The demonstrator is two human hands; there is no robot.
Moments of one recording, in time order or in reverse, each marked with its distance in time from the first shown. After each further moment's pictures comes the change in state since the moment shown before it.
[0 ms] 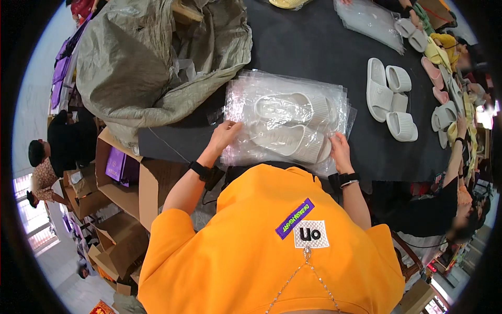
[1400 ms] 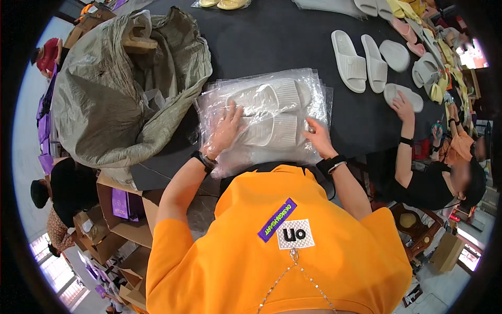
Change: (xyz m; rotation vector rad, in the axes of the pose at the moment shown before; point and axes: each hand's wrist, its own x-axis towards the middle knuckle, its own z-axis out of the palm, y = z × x) left_hand 0.070 0.013 0.049 0.965 -0.064 0.847; right_hand 0.011 0.028 0.006 -0.197 -0.093 -0.198
